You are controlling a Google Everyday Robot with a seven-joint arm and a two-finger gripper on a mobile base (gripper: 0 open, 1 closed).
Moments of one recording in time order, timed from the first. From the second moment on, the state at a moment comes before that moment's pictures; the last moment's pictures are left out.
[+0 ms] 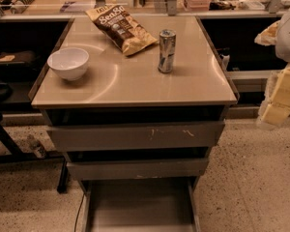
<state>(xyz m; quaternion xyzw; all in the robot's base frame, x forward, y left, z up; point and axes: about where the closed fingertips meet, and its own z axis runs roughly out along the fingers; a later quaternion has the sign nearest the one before) 0.439 -0.215 0.981 -0.60 0.78 -0.04 0.17</state>
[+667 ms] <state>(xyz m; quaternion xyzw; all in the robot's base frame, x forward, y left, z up) 0.450 -0.210 0.980 -0.61 0.77 -0.05 0.18</state>
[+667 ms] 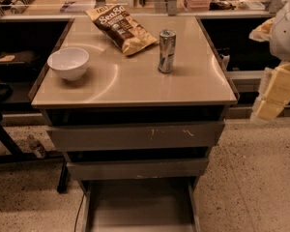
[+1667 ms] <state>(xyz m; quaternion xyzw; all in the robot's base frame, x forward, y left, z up) 0.519 -0.198 0.949 -0.65 0.70 0.01 0.30</state>
